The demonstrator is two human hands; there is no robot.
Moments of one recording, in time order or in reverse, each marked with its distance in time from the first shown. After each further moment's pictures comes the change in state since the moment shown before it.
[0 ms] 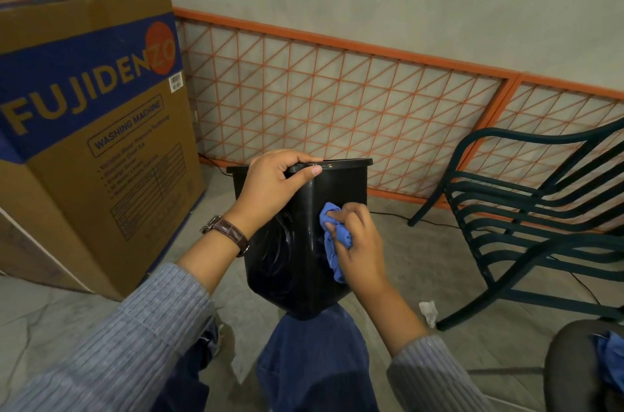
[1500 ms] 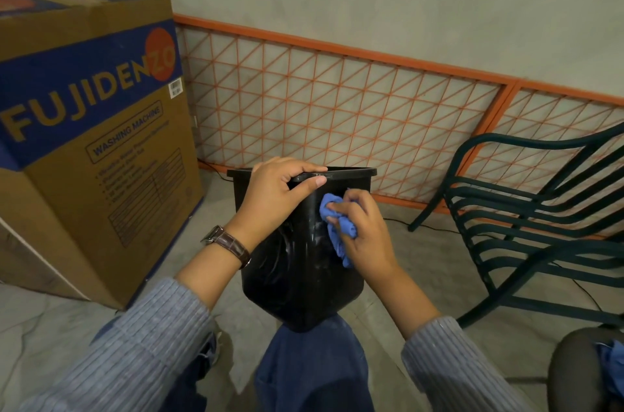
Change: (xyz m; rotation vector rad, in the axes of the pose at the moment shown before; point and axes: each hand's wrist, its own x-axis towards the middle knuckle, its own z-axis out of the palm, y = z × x) left_hand 0.000 0.000 0.002 0.014 0.023 0.065; right_hand 0.031 0.005 -0.013 -0.058 -0.072 -0.093
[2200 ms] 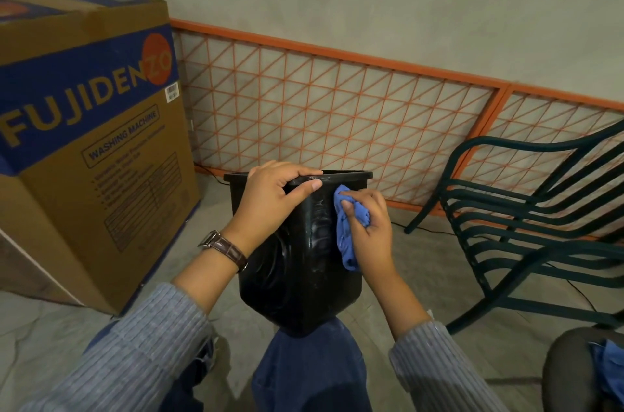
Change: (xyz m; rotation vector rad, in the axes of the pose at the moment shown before) left_hand -0.002 0.003 -0.001 0.034 0.005 0.000; right_hand 0.006 -0.004 -0.002 0.314 0.207 0.283
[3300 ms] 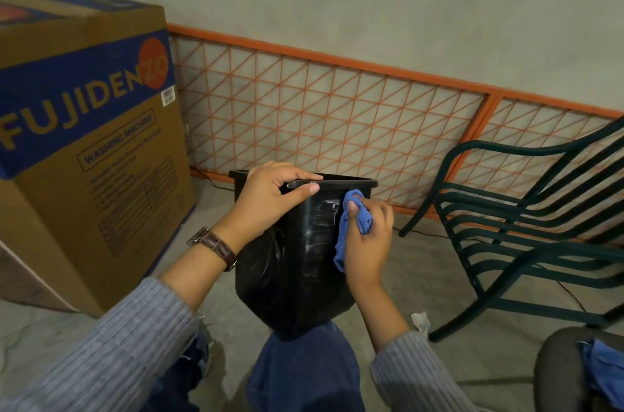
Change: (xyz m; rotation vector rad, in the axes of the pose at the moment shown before) left_hand 0.005 0.008 -0.008 -0.076 -0.088 -0.002; right_hand -0.013 -0.010 0.012 -0.060 0.329 0.053
